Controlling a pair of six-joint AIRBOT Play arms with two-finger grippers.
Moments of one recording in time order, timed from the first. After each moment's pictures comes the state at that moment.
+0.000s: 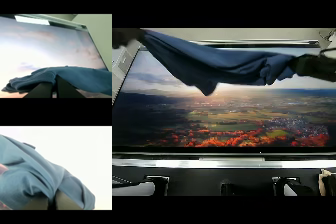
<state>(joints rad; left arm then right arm) 0.21 -1.44 2.07 0.70 -1.26 -1.46 -0.16 -1.02 1.51 -0.85 1.16 1.18</state>
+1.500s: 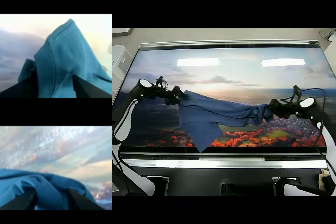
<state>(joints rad) 0.12 -1.96 1.65 0.86 -1.10 -1.60 -0.18 -1.42 0.98 -0.90 0.79 1.48</state>
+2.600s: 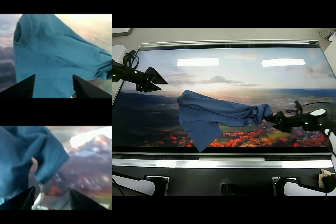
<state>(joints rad) 0.19 -1.71 1.88 0.97 -1.55 -1.65 -0.35 -1.46 0.84 -0.78 1.09 1.27</state>
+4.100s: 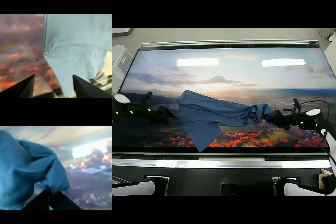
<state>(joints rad) 0.26 -1.48 1.03 0.90 -1.31 -1.36 -0.31 -1.44 0.83 -0.77 0.98 1.26</state>
